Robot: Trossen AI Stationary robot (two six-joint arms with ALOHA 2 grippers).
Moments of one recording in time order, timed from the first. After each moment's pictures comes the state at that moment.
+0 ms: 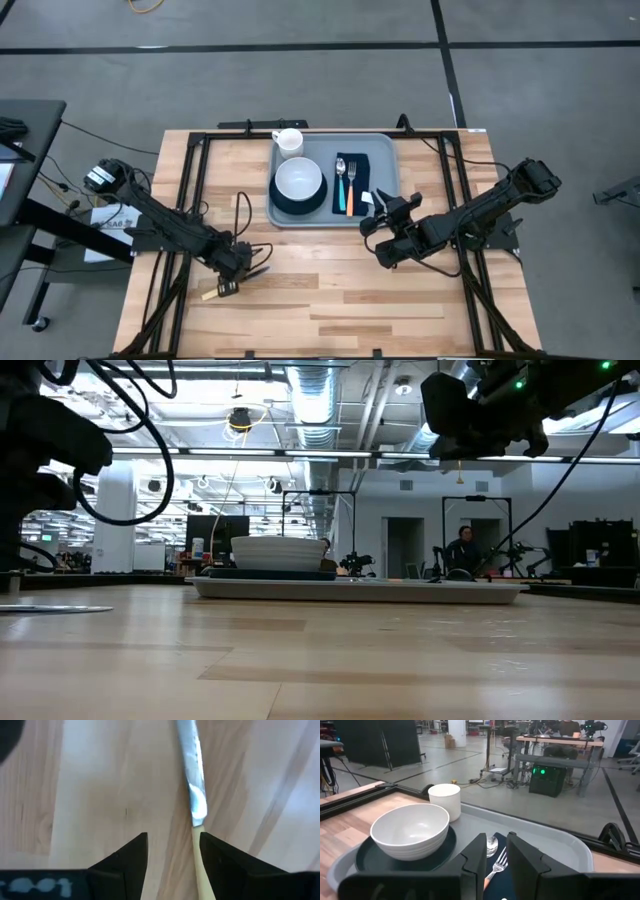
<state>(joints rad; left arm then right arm) -0.54 1.32 0.69 -0.75 0.06 -0.82 0.41 1.45 0.81 -0.41 1.34 1.01</state>
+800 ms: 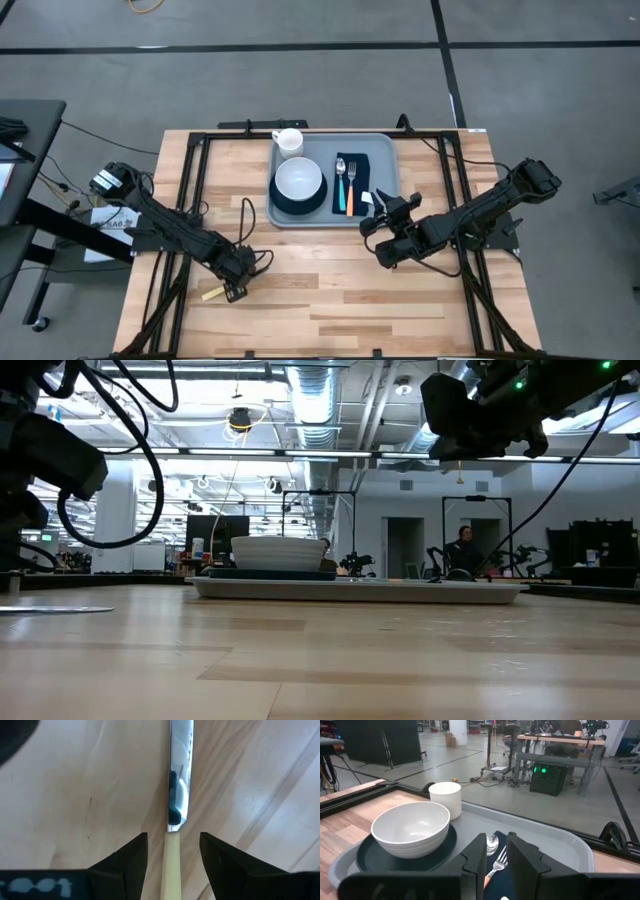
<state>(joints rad) -0.56 1.41 0.68 -0.64 0.14 -1.05 0.41 1.45 0.81 -0.41 1.33 1.01</state>
